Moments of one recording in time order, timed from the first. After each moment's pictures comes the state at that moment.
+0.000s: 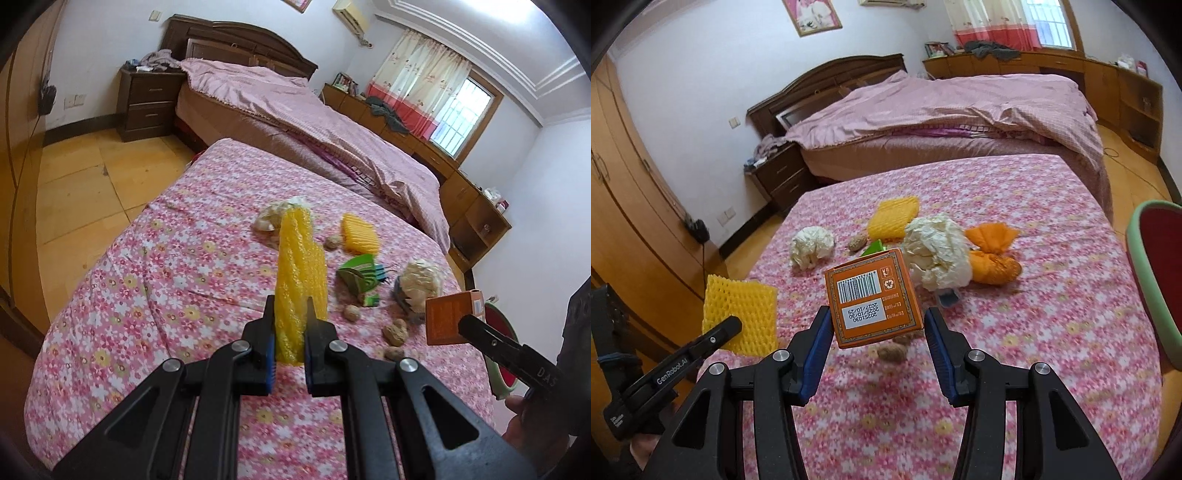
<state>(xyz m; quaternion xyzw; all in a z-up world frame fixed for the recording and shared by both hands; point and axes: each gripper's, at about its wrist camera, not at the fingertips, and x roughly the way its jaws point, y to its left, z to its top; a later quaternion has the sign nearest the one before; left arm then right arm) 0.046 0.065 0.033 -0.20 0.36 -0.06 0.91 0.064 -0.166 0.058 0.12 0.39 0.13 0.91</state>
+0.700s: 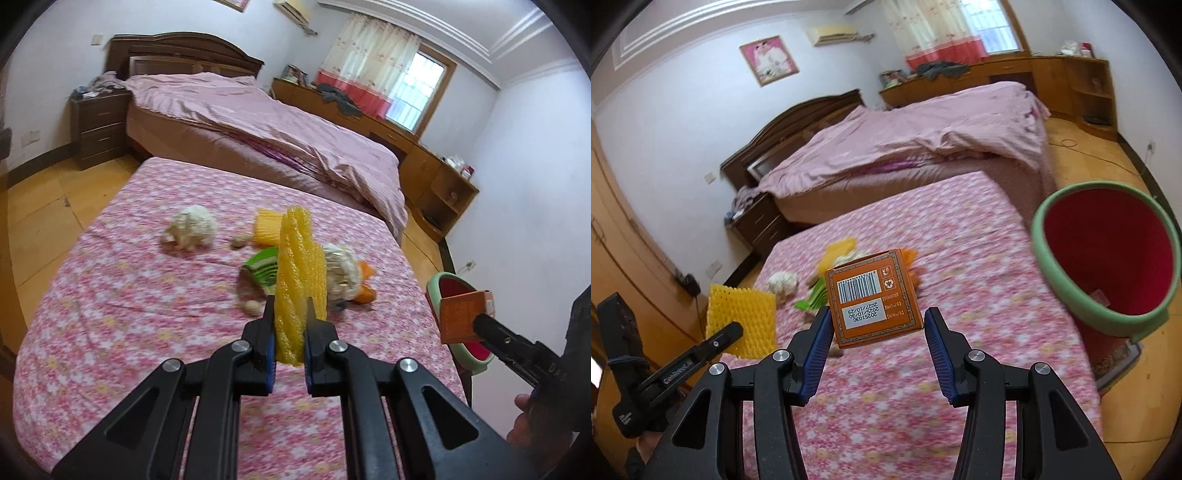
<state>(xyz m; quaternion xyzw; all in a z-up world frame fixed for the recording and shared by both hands) 0.049 -0.026 0.072 -0.14 0.36 -0.14 0.91 0.001 -0.266 0.095 0.19 0.33 0.06 0.92</state>
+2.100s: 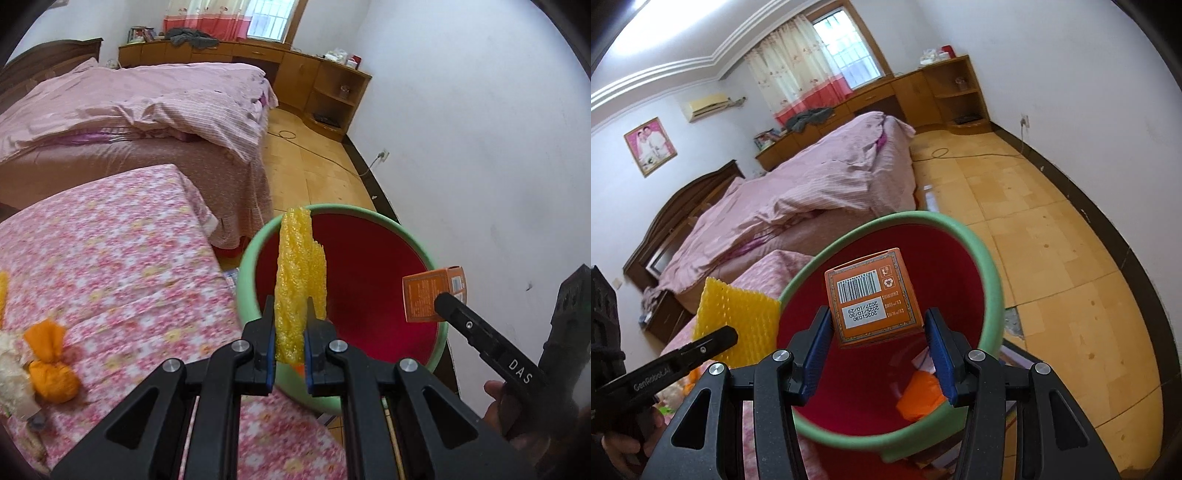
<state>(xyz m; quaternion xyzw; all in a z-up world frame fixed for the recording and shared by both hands) 0.139 -0.358 0.043 0.02 0.42 -0.36 0.83 -0.010 -0.504 0.044 0.27 0.28 -0.17 0.91</state>
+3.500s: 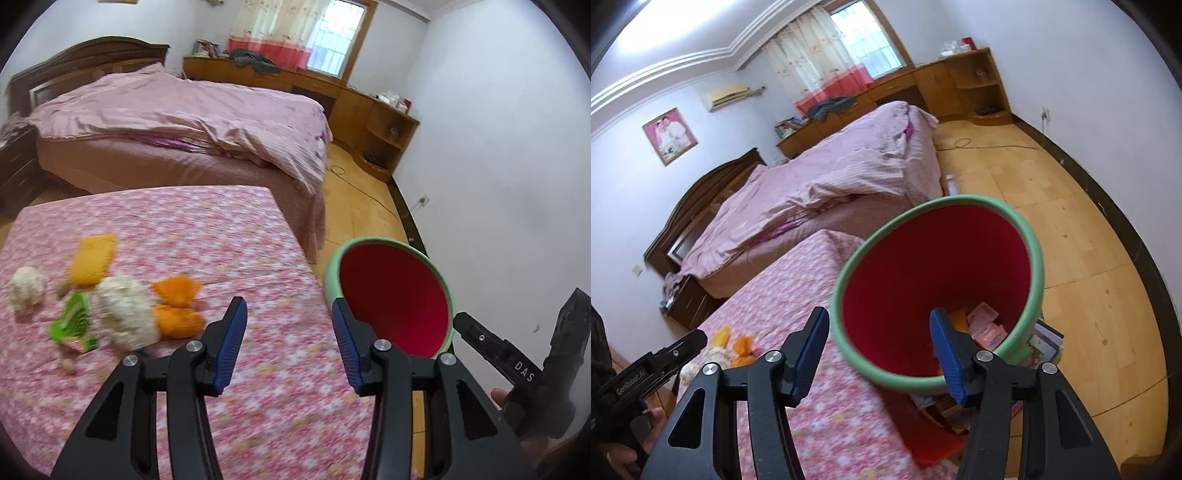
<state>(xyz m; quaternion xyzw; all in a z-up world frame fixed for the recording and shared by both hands) 0.094 -0.227 0.101 -0.05 0.39 -0.26 0.88 -0.027 -0.442 0.082 0.27 0.29 -0.12 0.91</state>
